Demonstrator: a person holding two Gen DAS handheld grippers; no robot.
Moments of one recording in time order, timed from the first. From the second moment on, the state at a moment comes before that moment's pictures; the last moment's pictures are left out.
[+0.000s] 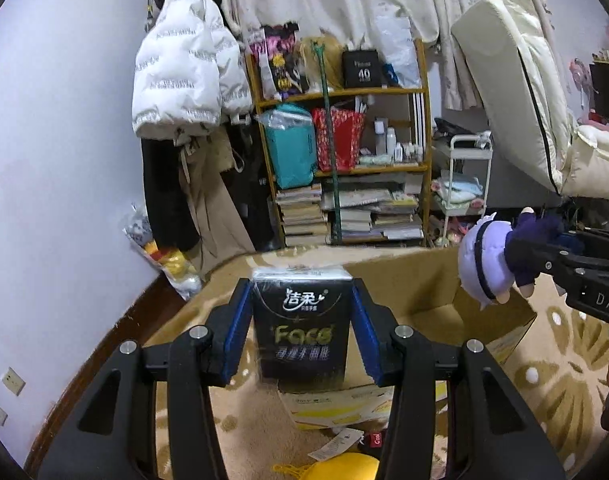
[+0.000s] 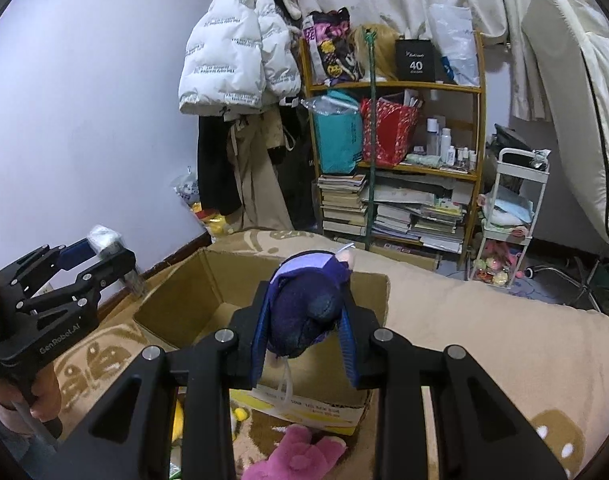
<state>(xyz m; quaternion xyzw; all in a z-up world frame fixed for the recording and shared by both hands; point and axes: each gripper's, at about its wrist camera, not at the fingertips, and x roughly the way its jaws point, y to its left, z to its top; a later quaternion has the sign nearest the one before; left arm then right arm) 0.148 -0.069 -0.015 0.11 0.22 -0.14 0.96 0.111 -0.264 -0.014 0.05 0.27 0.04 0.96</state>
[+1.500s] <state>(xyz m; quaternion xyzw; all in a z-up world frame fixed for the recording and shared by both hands) 0.177 0.022 -0.047 0.02 0.38 -0.06 0.92 0.081 -0.253 -0.040 0.07 0.32 0.03 0.95</state>
